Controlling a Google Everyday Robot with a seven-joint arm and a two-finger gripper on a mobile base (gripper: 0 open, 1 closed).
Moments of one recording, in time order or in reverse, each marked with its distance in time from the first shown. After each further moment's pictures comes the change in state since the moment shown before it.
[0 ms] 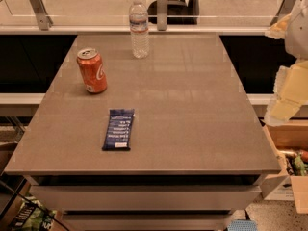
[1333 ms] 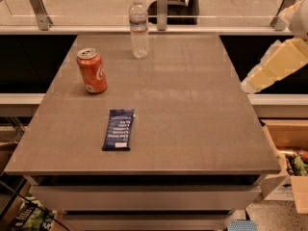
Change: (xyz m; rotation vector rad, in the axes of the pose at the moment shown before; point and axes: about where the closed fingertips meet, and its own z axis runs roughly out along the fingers) arm -0.013 -0.049 -0.003 0.141 -0.264 0.297
